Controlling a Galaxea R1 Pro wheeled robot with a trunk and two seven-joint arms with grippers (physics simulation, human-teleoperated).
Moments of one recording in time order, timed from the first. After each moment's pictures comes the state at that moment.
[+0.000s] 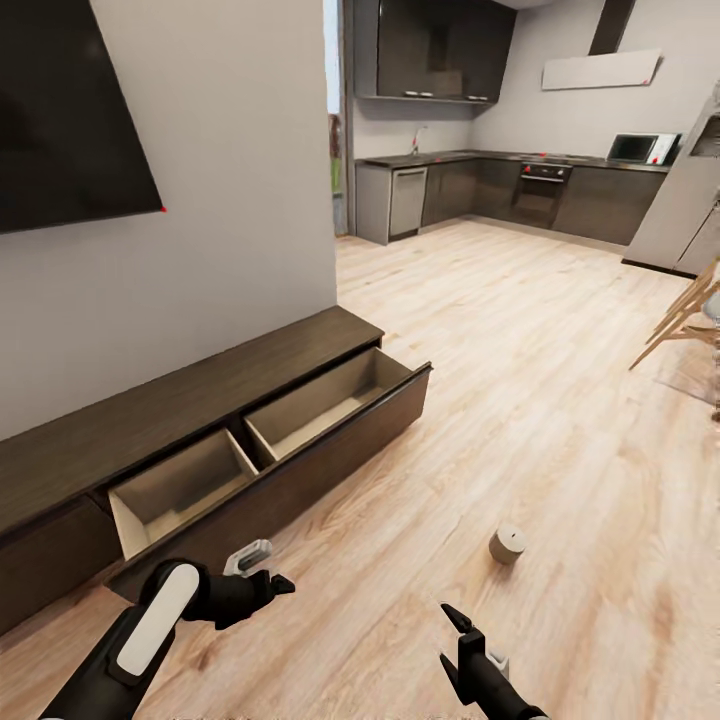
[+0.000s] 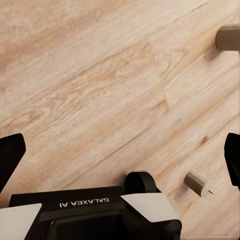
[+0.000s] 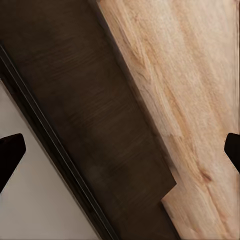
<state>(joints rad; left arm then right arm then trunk) -0.39 0.14 -0.16 -1.16 1.01 1.00 0.31 -0.51 -0.02 0.32 -0.01 -1.65 0.35 0.72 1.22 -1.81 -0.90</state>
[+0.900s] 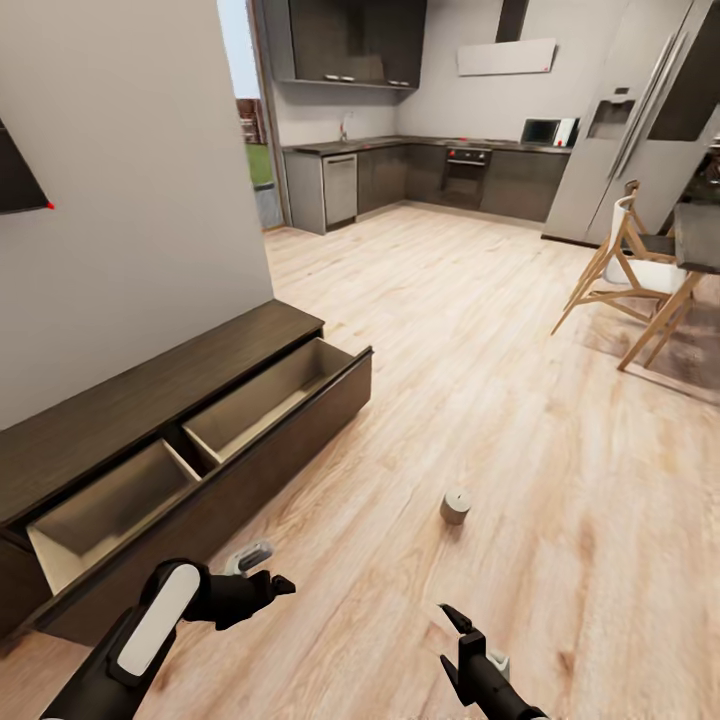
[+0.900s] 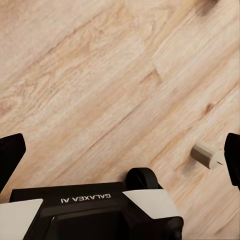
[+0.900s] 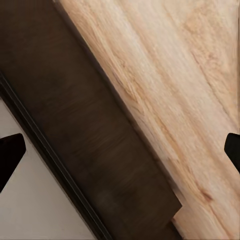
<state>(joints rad) -0.39 0.14 -0.16 -1.16 1.01 1.00 0.31 -0.50 -0.02 0.32 -0.01 -1.64 0.35 0.72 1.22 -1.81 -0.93</state>
